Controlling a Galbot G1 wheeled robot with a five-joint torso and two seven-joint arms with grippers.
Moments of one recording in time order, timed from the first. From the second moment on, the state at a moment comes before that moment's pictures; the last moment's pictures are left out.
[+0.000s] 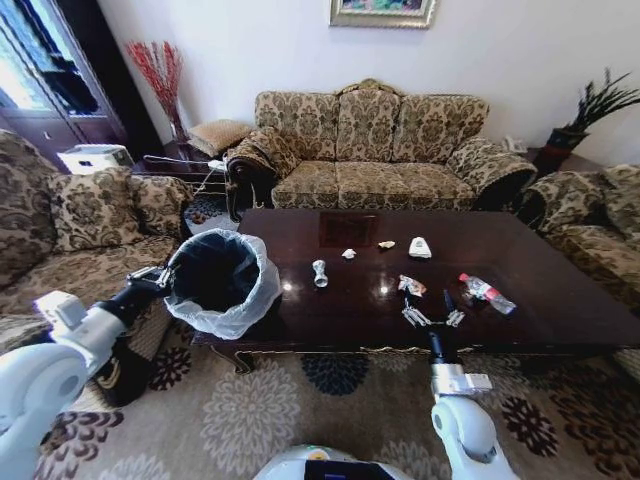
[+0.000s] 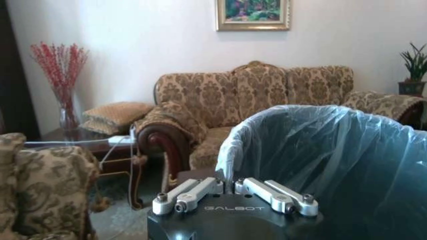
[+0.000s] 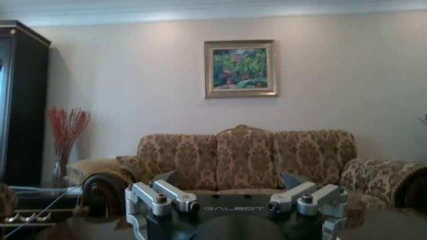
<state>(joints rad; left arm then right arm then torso) 1.72 -0.81 -1.23 -2.28 -0.90 0.33 0.14 -1.52 1.38 0.59 2.01 0.24 0.28 -0.02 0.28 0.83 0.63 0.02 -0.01</state>
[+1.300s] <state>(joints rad) 1.77 -0.84 -1.25 -2.32 -0.90 0.30 0.13 -0.84 1.49 0.11 1.38 0.28 -0.08 0.12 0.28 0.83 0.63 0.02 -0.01</state>
